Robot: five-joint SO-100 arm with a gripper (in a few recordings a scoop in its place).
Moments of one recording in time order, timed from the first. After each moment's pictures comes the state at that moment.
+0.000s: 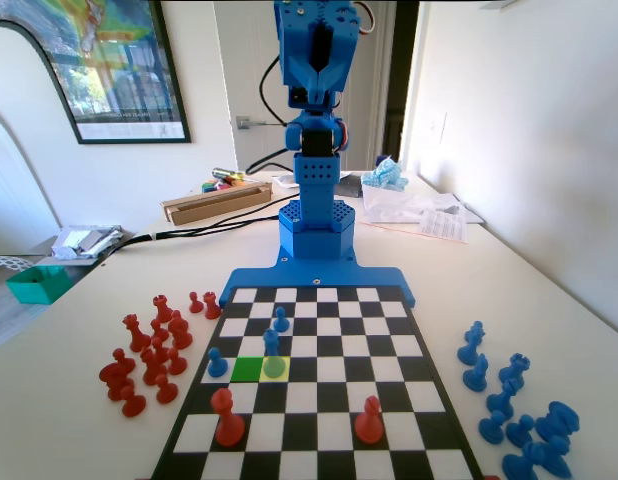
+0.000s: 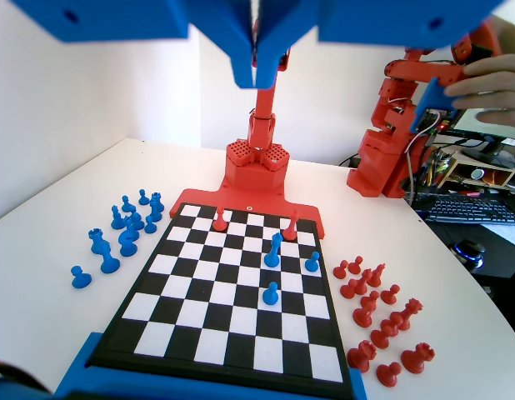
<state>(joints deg) 2.1 174.9 125.6 91.1 -99.6</state>
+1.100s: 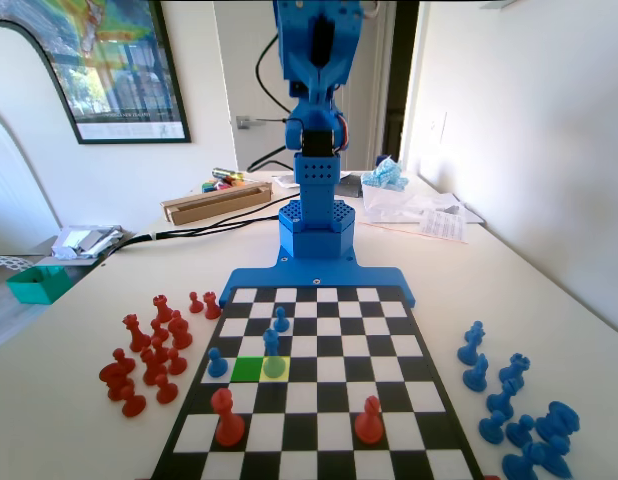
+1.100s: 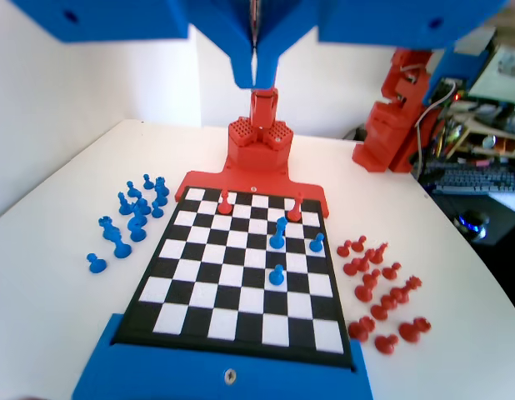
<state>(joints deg) 1.9 158.3 116.0 93.4 -97.5</state>
